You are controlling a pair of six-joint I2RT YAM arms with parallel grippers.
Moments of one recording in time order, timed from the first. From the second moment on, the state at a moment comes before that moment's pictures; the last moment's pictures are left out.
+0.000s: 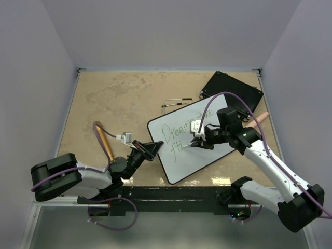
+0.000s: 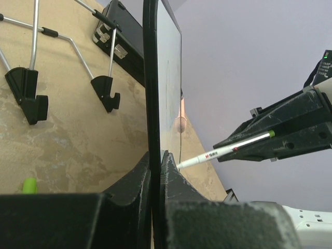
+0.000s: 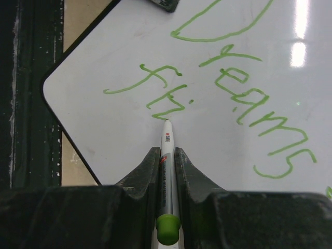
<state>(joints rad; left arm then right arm) -1.10 1.27 0.06 1.36 -0.48 -0.81 0.49 1.02 0.86 -0.68 -0.75 -0.80</state>
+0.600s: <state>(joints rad) -1.10 1.27 0.06 1.36 -0.48 -0.81 0.40 0.99 0.86 -0.63 -0.73 -0.76</state>
